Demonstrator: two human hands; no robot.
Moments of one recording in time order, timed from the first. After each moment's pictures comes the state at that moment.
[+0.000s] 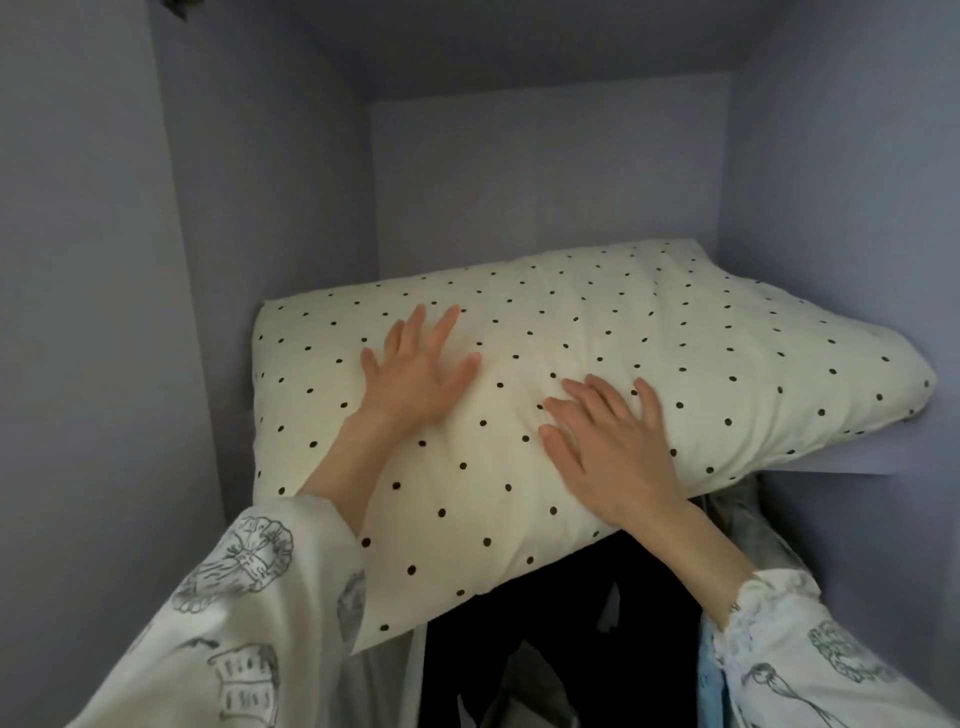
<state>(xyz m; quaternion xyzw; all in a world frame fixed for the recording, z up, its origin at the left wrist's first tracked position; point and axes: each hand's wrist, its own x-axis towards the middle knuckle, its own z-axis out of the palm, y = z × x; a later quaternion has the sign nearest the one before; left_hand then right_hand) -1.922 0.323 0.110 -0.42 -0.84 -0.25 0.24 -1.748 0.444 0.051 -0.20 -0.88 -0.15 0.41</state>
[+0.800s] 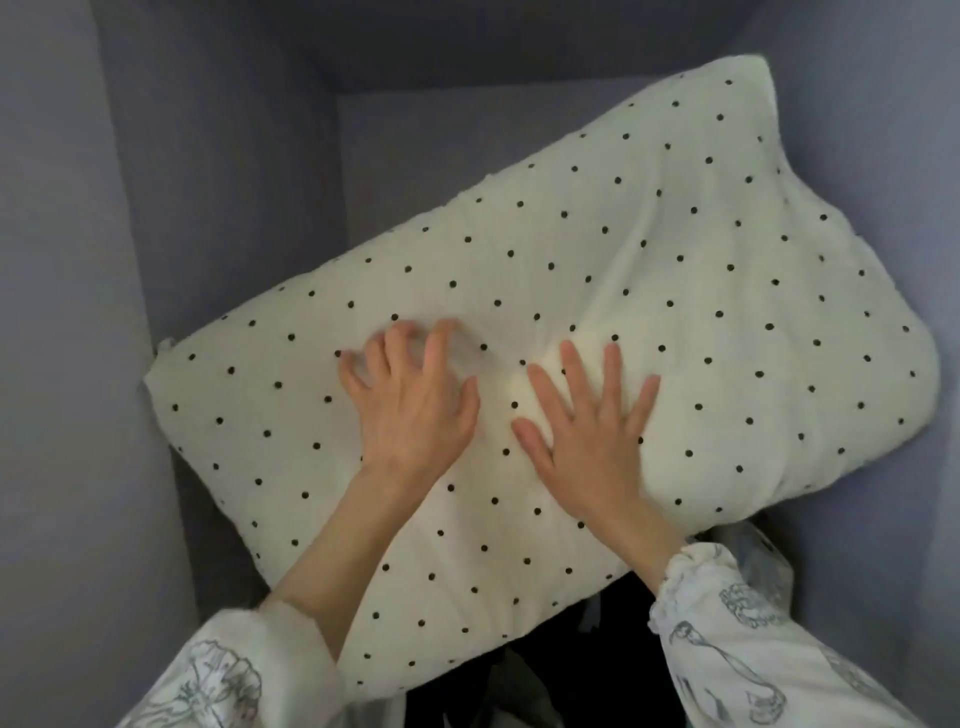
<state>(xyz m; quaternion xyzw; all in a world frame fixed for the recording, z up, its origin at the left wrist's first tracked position) -1.888 0.321 0.091 -0.36 -0.75 -0.29 0.47 -1.787 0.461 0.043 -0.27 -0.81 -0.21 0.47</state>
